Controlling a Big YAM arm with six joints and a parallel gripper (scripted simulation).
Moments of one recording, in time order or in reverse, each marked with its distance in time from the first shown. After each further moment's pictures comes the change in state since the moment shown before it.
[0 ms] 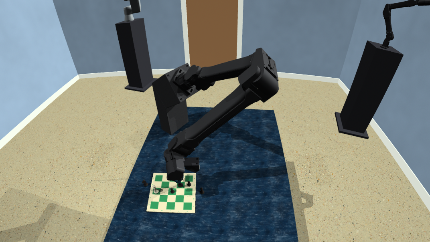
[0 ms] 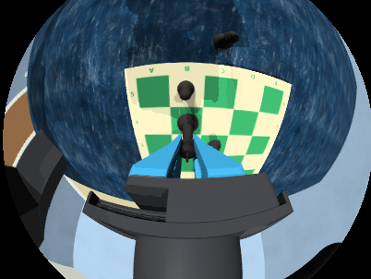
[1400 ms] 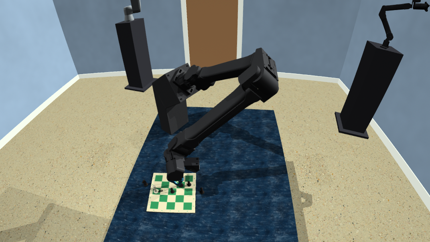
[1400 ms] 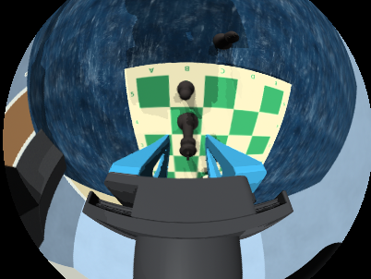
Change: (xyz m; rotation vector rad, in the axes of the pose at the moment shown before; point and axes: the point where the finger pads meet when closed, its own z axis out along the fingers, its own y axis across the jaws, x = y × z) arm 0.000 0.000 0.000 0.000 0.000 0.000
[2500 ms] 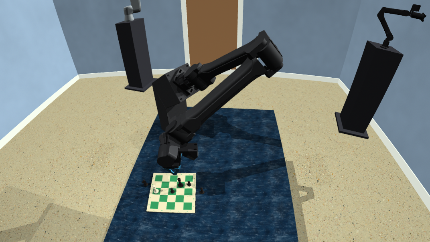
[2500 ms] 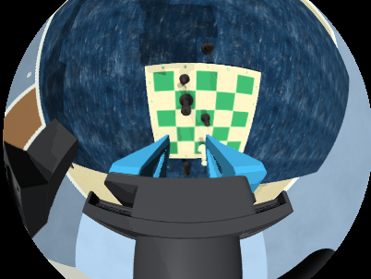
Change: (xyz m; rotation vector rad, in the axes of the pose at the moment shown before) arm 0.000 -0.002 -0.087 0.003 -0.001 0.016
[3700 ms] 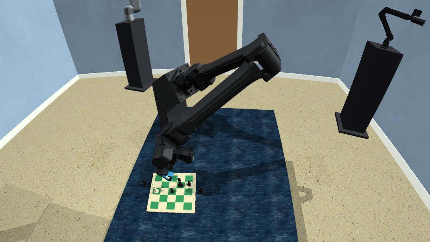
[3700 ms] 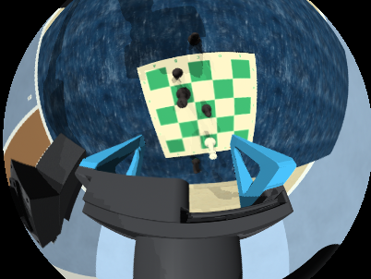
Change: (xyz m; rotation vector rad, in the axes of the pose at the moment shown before) arm 0.014 -0.003 0.002 -0.007 -0.005 0.168
